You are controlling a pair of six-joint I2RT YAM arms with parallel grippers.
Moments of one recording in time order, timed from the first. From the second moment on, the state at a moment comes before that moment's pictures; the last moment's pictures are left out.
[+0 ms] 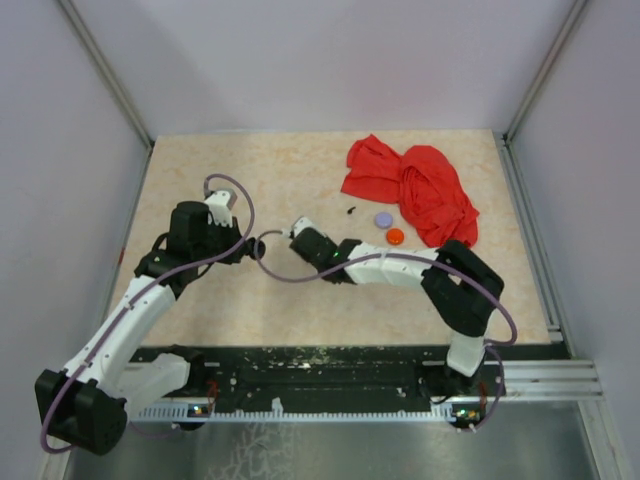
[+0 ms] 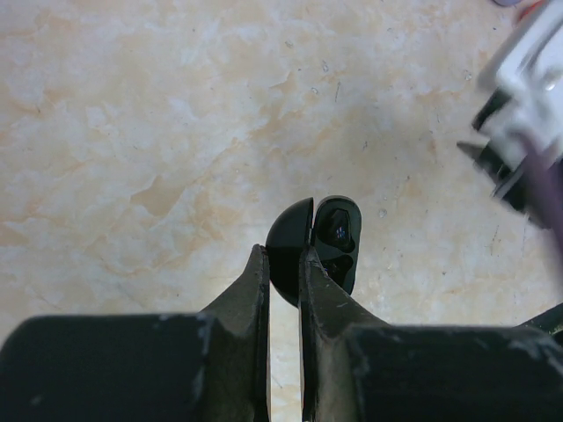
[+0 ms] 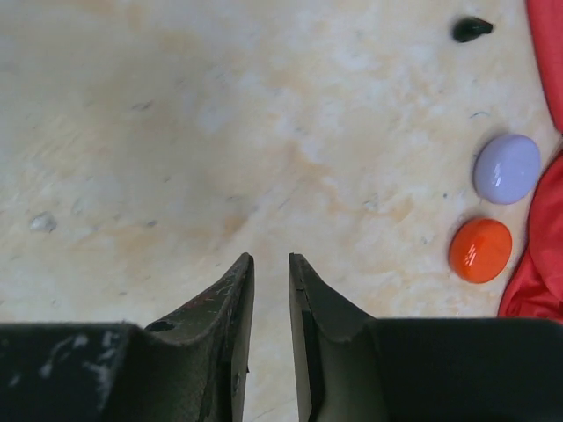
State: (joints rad) left arm -0.33 0.99 0.80 -0.44 0.15 -0.16; right arm 1.03 1.82 1.16 -0.41 0.55 0.02
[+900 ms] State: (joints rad) left arm -0.33 1.00 0.80 -0.44 0.18 -0.16; right arm 0.41 2.05 1.50 -0.18 -0.17 -0.25
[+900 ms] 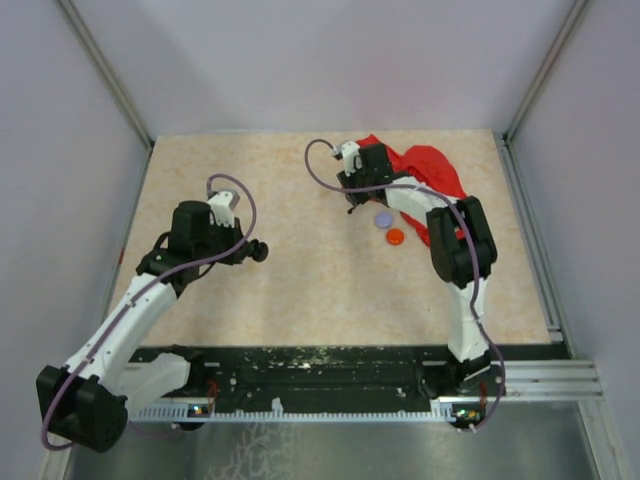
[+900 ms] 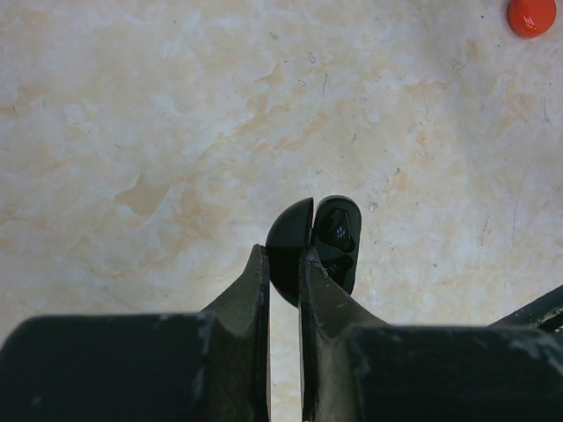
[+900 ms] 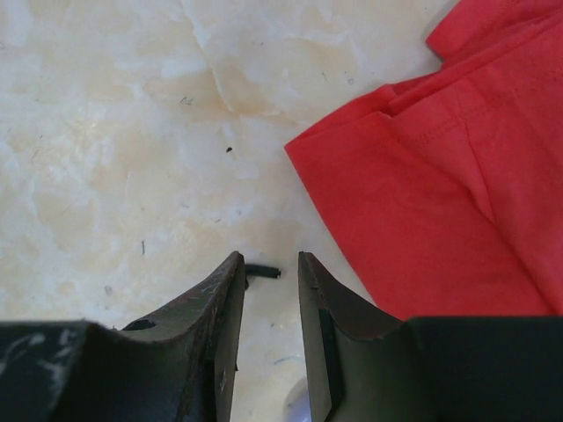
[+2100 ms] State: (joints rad) left arm -0.33 1.01 0.80 -0.44 0.20 -0.16; right arm 0.42 2.04 1.39 -0.25 -0.11 -0.02
